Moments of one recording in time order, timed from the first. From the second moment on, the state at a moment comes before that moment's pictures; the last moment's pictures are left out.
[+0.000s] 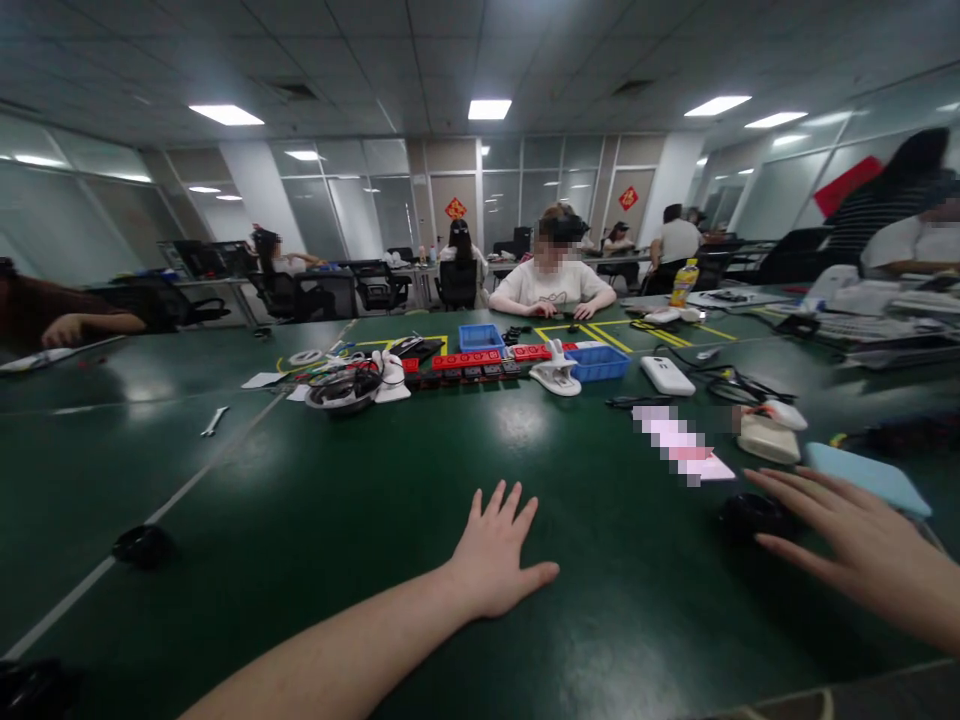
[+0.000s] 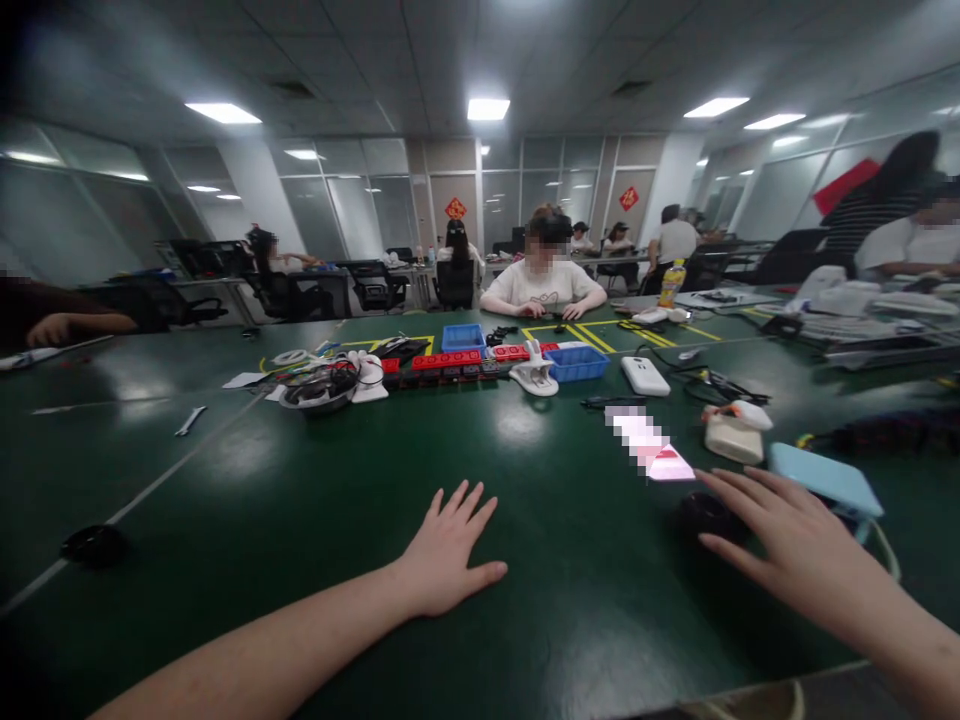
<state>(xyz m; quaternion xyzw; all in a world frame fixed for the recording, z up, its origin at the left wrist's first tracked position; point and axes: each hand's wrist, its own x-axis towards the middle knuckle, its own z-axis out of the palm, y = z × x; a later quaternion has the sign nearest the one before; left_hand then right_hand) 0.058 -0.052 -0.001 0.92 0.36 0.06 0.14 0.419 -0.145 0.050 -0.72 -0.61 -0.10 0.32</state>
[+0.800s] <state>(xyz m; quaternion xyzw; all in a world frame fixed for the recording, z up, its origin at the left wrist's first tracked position) 0.044 -0.046 0.014 0.86 0.38 0.25 0.24 0.251 -0.099 0.027 -0.52 -0.84 0.05 0.14</state>
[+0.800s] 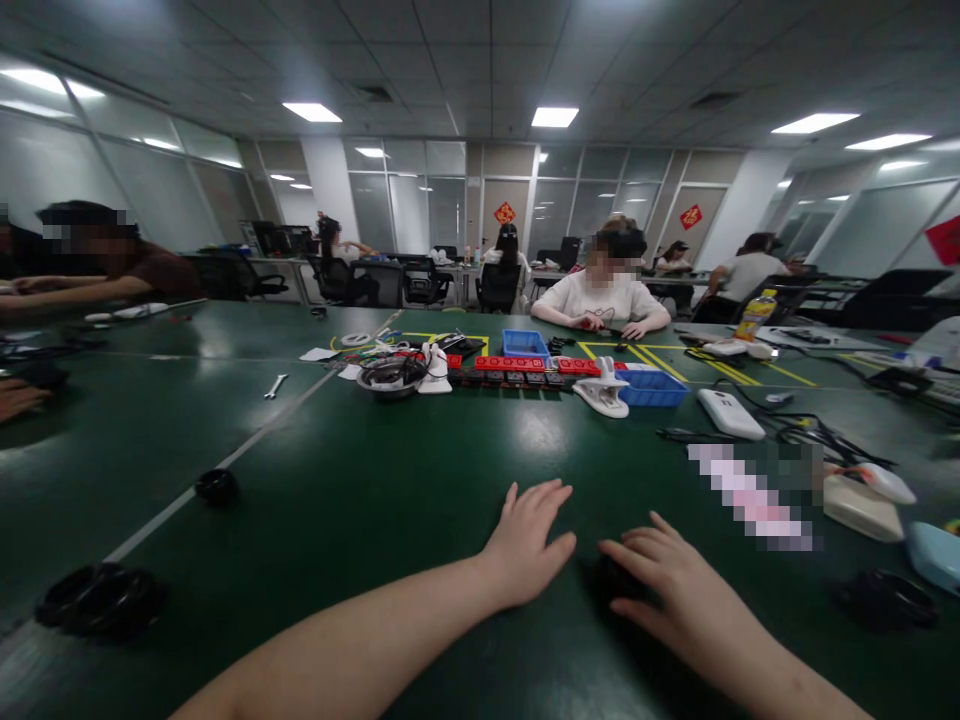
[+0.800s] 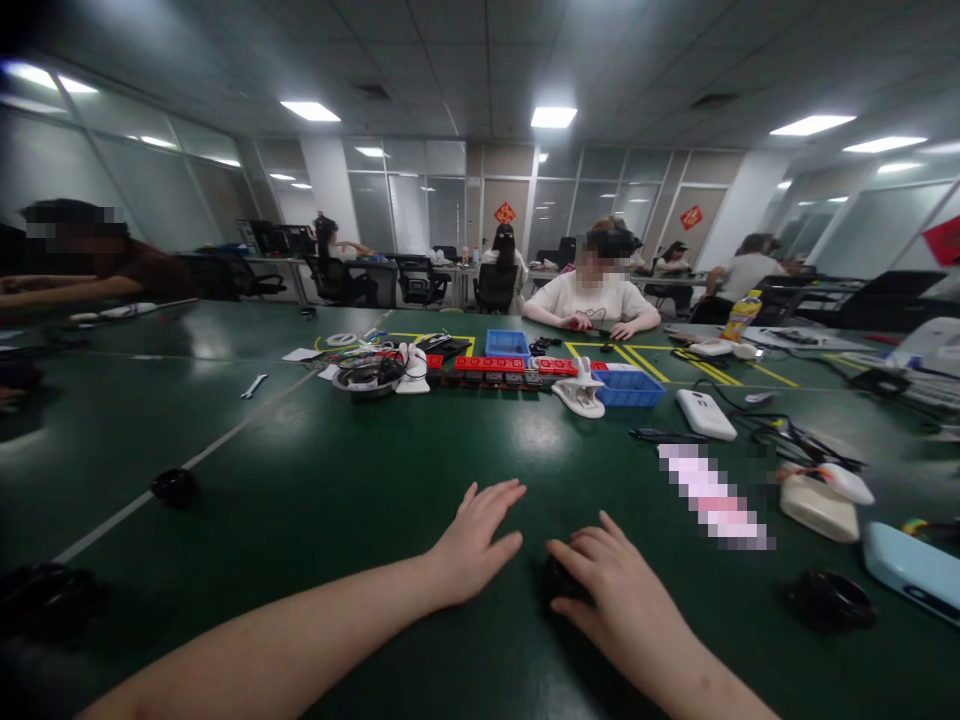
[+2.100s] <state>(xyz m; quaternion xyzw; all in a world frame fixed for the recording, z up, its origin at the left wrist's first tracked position) 0.012 0.038 -0.003 0.80 0.55 0.22 0.13 0.157 0.038 -0.003 -0.46 -0.80 0.14 0.36</state>
